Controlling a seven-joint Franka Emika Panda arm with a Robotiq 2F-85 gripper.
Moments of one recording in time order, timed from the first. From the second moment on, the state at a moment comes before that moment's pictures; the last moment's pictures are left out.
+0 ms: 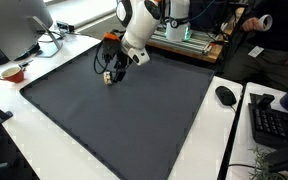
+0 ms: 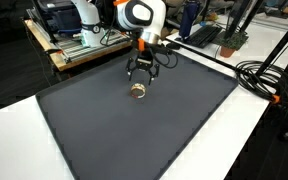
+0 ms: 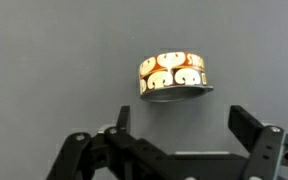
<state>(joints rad) -0.02 0.43 0.03 -2.23 -1.32 2.58 -1.11</state>
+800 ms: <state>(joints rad) -0.05 0.45 0.00 -2.24 -1.35 2.68 -1.10</state>
